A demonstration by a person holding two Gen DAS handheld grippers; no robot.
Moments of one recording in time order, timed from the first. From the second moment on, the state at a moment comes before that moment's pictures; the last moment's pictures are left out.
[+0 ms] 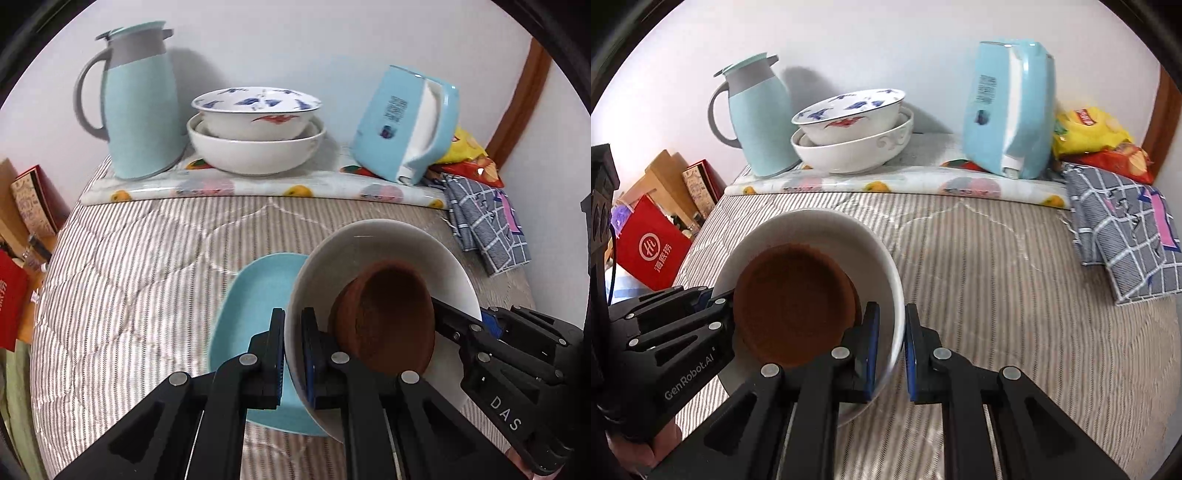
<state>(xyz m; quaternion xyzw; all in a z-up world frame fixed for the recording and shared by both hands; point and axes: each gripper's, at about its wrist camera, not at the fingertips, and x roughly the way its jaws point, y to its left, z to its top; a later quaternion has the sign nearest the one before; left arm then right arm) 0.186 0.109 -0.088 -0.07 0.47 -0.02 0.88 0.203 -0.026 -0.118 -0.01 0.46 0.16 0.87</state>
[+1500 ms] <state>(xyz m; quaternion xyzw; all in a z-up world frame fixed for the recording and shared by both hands) 0.199 0.146 -0.130 -0.10 0.50 -0.03 0.86 0.225 0.009 -0.158 -0.03 0.50 0.16 0.85</state>
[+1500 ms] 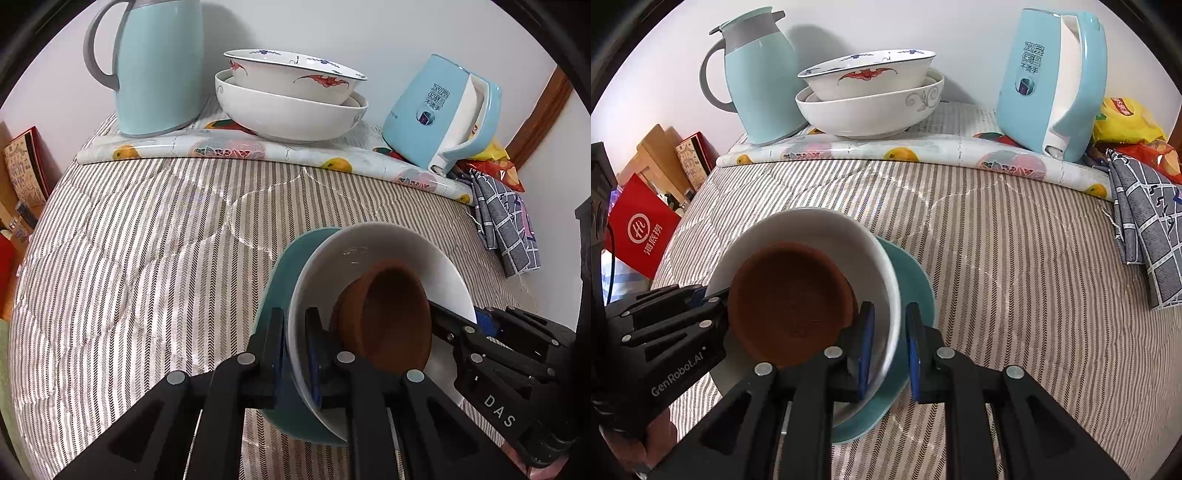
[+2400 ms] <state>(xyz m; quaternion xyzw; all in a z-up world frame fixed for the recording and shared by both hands) 0.184 0.145 -0.117 -0.10 0.51 -0.01 0.86 0.203 -0.005 -0.140 -0.03 0.48 0.15 0.87</state>
